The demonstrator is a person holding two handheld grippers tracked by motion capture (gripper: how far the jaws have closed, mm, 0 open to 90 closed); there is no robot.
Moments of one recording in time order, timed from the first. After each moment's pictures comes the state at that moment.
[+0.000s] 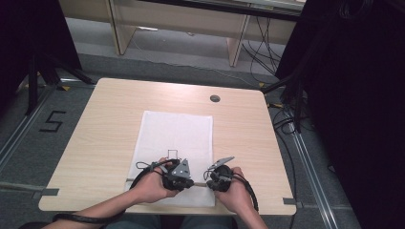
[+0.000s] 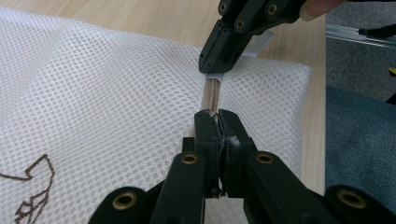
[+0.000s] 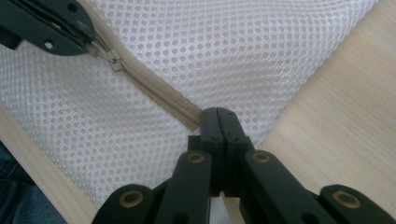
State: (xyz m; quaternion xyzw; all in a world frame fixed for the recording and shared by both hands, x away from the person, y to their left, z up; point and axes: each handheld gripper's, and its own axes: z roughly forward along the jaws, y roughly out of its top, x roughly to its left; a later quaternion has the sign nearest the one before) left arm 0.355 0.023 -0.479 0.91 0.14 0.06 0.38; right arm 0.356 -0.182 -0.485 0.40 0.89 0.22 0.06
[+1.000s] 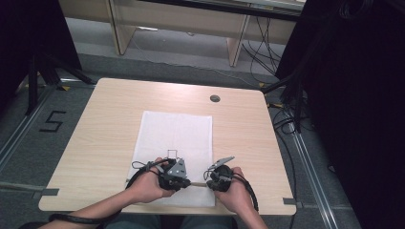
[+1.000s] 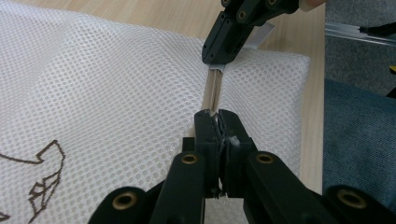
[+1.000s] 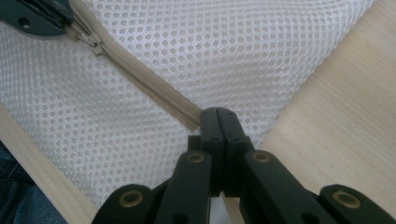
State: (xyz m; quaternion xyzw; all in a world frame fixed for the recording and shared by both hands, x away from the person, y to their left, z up) left arm 0.354 0.033 -0.476 0.92 0.14 0.06 0.37; right arm 0.356 -0.183 -0.485 0.40 0.89 0.22 0.06
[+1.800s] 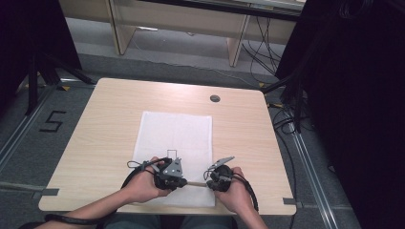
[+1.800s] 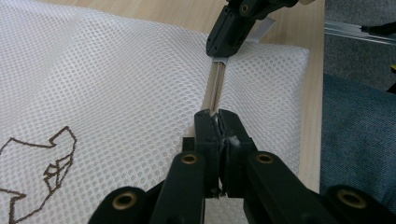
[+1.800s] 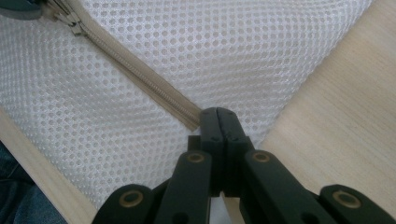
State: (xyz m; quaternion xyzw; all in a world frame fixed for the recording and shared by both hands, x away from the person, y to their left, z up) left arm 0.353 0.044 -0.472 0.91 0.14 0.06 0.38; right arm 0.356 -0.183 -0.485 0.40 0.89 0.22 0.06
